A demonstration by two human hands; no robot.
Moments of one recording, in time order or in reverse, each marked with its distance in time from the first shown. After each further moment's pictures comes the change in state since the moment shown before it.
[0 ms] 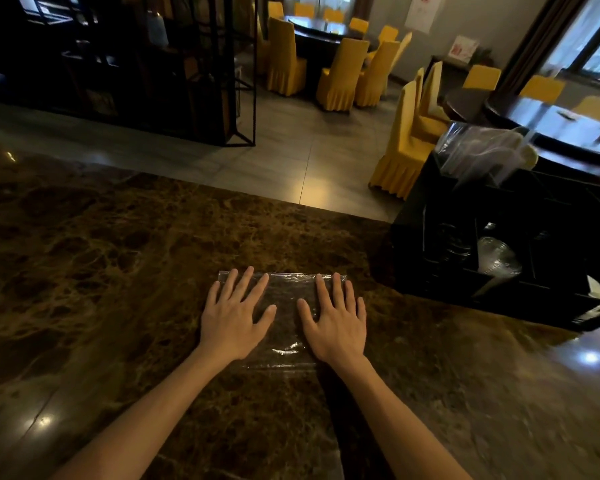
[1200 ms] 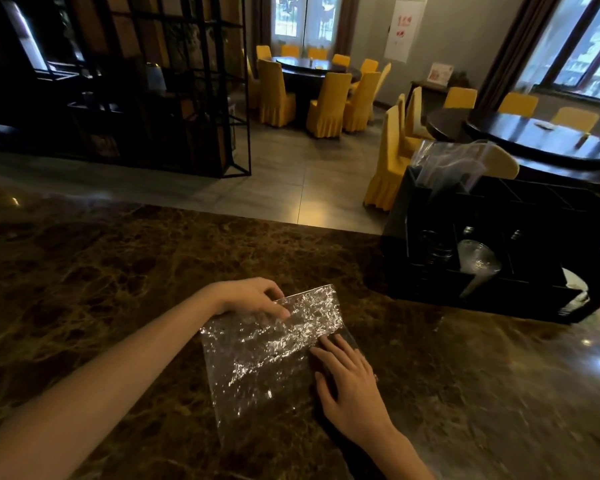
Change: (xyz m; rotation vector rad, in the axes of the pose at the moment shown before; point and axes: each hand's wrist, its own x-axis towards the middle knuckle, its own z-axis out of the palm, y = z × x) left_hand 0.054 0.012 -0.106 -0.630 -0.792 0.086; right_hand -0.102 0.027 -0.029 0.171 -0.070 -0.264
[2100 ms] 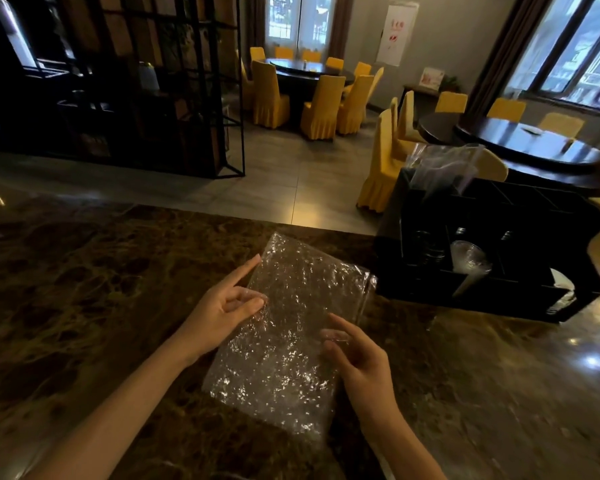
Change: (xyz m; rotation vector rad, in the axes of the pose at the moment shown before) left_hand -0.061 -0.032 0.045 -0.432 0.535 0.471; right_hand 0.001 -0.022 -0.039 1.028 0.282 0.170
